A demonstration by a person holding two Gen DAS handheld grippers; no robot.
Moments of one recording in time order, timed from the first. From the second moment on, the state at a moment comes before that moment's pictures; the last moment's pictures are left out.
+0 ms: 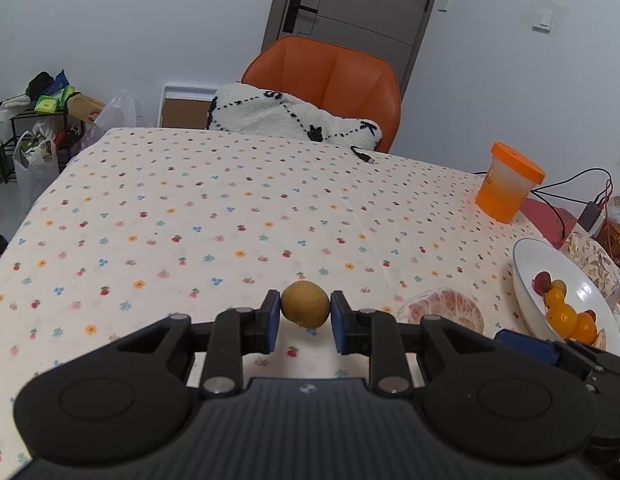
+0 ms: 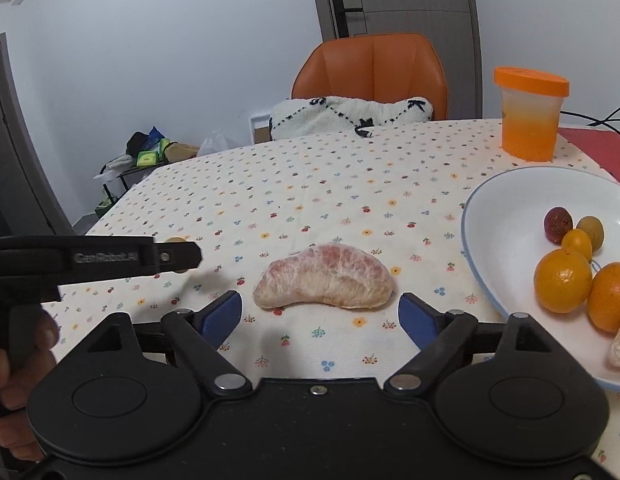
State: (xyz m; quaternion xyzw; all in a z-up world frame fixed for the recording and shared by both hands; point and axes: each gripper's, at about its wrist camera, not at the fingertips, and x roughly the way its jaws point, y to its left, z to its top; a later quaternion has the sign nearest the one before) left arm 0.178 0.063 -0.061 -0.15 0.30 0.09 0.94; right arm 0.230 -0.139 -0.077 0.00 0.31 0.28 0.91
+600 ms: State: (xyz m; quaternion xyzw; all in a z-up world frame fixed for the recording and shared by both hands) left arm 0.171 0.076 -0.067 -0.17 0.30 0.09 0.93; right arm 0.240 -0.105 -0.084 -0.08 0.31 0.25 0.91
